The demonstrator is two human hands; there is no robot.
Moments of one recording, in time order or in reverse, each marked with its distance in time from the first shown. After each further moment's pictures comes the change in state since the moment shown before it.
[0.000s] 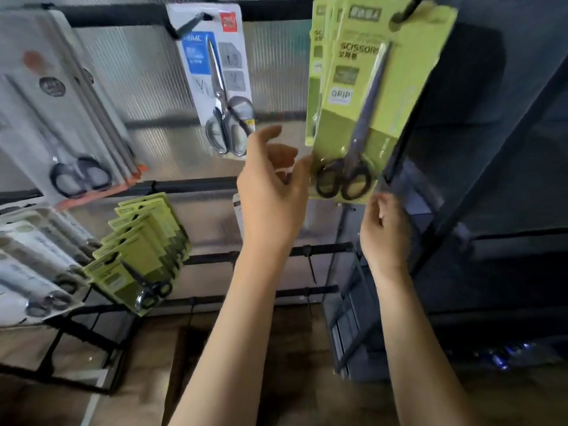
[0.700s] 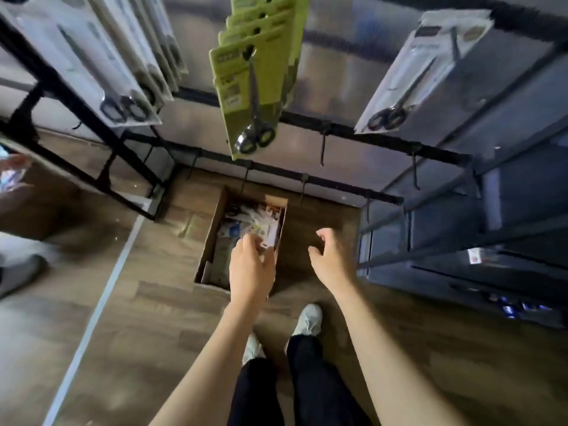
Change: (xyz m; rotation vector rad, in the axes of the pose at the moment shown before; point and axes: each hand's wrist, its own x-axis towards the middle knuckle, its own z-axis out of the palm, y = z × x) left_hand -0.276 -0.237 -0.194 0.647 -0.200 -0.891; right_hand -0.272 0.085 0.157 -0.477 -0.985 0.159
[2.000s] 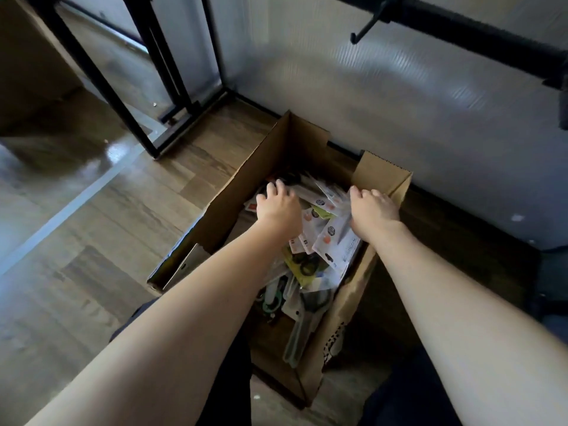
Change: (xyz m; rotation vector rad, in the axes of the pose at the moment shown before) left_hand 0.296 -0.351 0.314 0.726 -0.206 -0.024; right_hand 0.369 0.146 0.404 -1.018 -0.117 -0.511
